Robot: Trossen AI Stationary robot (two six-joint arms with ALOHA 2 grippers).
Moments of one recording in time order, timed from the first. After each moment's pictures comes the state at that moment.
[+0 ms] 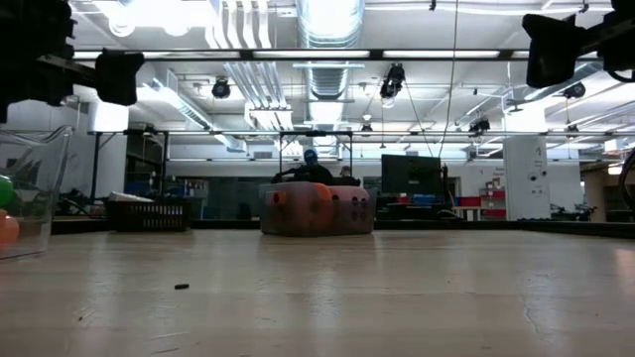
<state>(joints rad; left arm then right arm) 0.07 0.00 0.02 0.02 0.44 0.11 0.50 0.60 0.01 0.73 0.17 -0.07</state>
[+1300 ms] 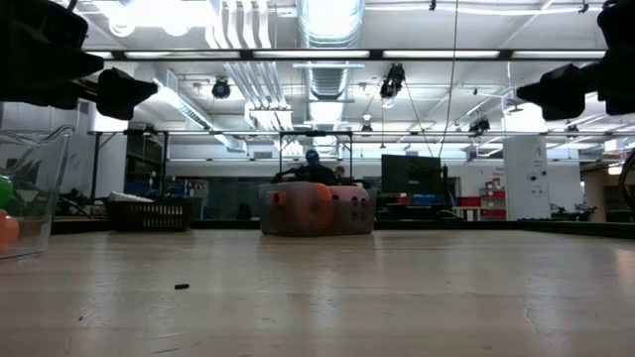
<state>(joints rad) 0.00 0.00 0.06 -0.14 0.17 0.10 0.54 0.18 0.01 0.06 0.46 -0.06</state>
